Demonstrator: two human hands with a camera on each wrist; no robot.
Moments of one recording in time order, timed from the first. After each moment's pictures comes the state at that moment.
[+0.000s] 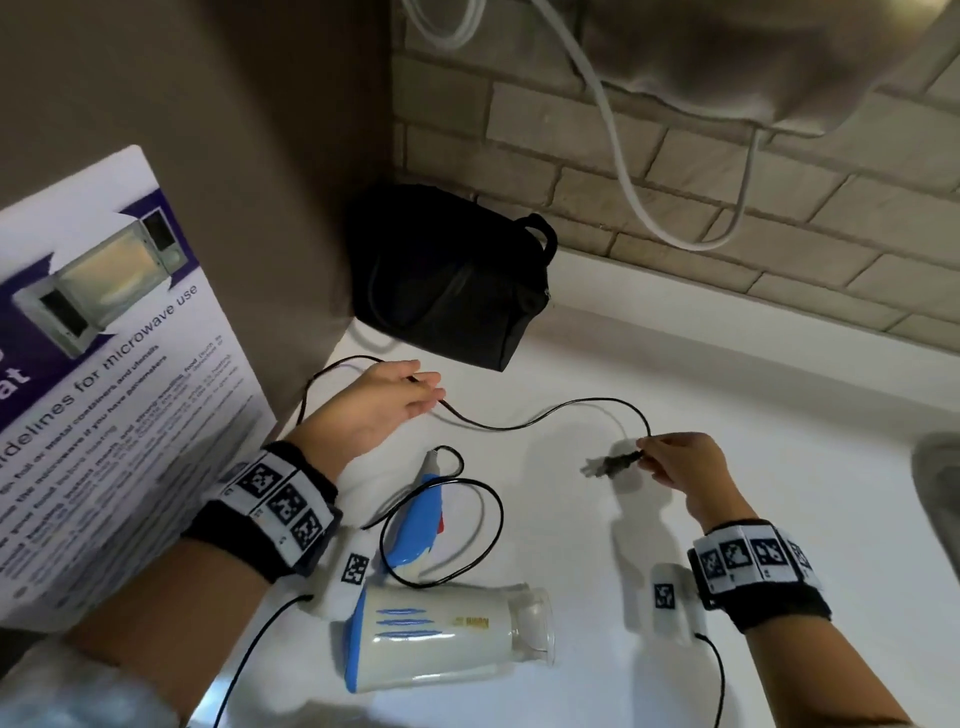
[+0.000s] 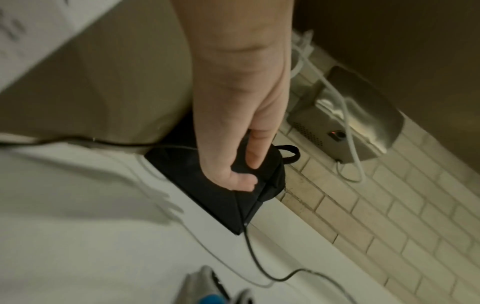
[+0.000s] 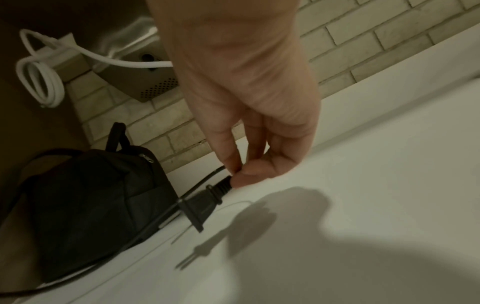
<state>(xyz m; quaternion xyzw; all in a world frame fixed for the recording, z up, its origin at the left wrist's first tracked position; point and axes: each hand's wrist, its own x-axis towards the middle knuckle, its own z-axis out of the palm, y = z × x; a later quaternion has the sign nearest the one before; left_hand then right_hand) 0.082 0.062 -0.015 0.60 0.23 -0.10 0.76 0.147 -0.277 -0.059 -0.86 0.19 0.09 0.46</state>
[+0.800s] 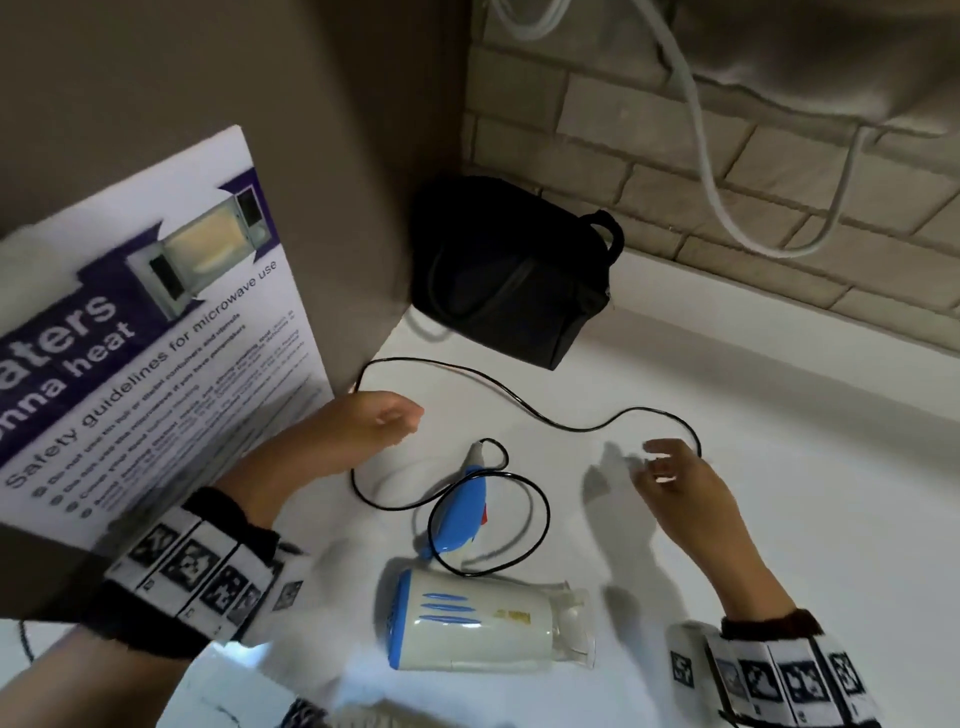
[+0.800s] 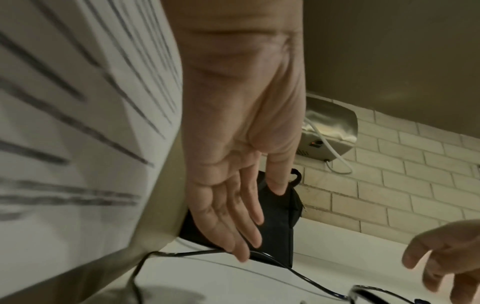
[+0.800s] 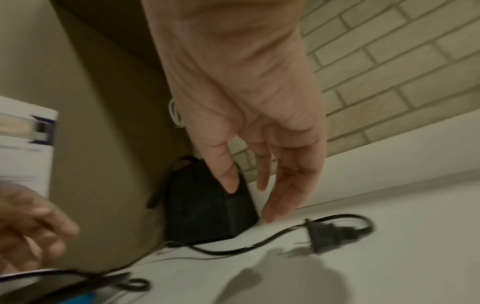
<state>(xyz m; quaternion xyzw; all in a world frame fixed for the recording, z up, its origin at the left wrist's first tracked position) 0.011 0.111 -0.008 0.85 0.15 -0.14 0.49 0.088 -0.223 -0.034 -0.95 -0.03 0.08 0.29</state>
